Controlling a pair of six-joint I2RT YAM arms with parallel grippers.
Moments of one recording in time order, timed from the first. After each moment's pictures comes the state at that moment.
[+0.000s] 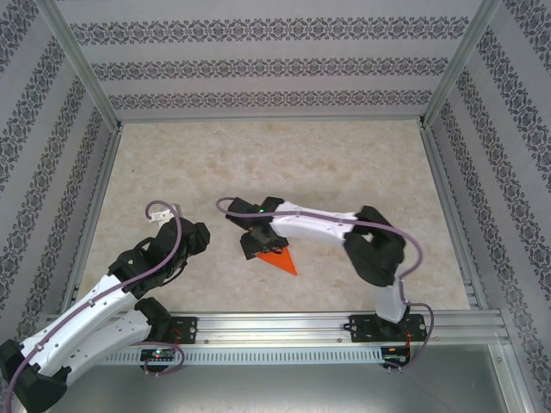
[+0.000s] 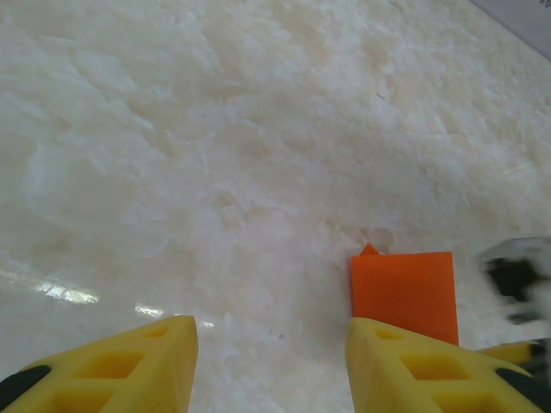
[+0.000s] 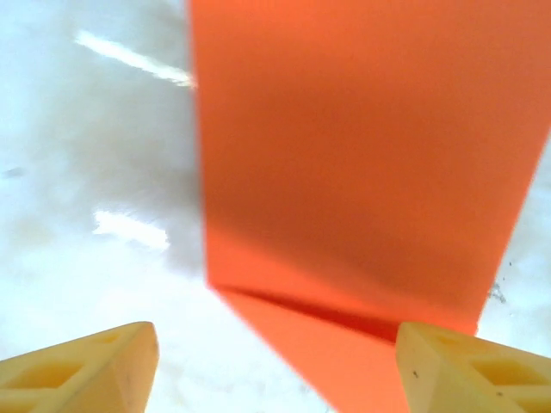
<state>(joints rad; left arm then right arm) -0.69 0.71 0.63 -0.71 -0.35 -0.97 1.01 1.90 1.42 -0.90 0.07 0.61</state>
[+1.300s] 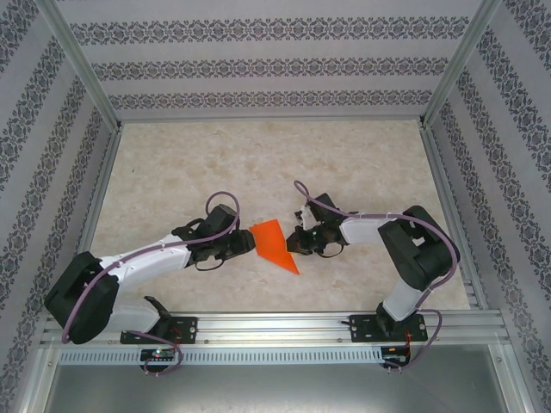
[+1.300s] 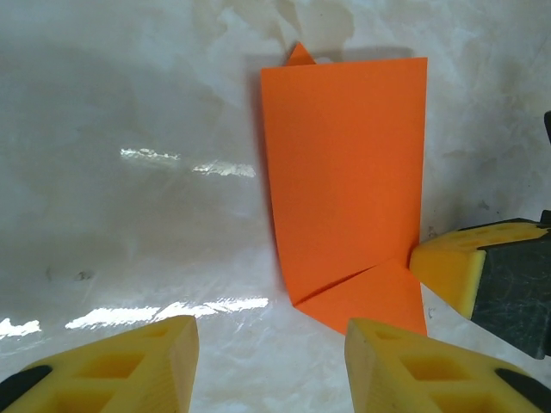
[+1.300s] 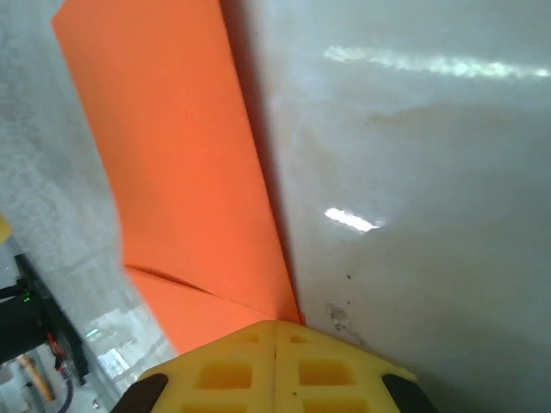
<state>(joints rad) -0.71 1.32 0.65 -0.30 0.13 -1.01 0.55 1.70 0.70 -0.10 -0.64 0.60</state>
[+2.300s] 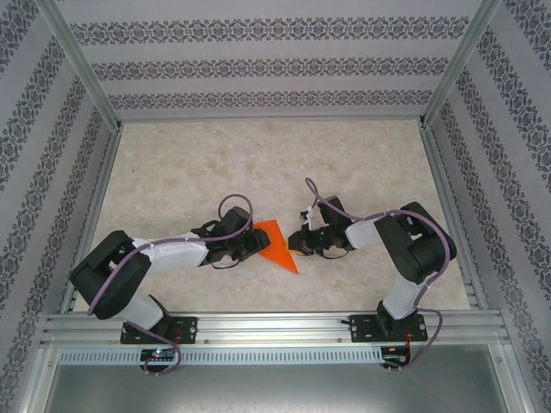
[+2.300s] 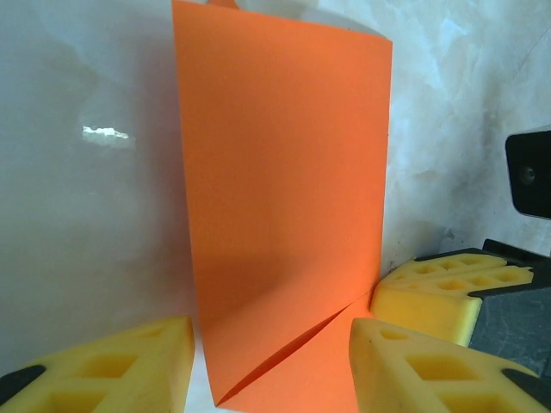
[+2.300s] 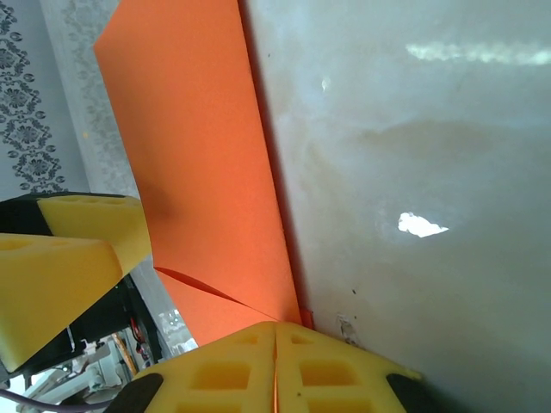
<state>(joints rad) -0.76 1.52 0.65 -0.03 0.17 -1.19 0.48 1.76 0.60 0.19 -0.83 0.71</state>
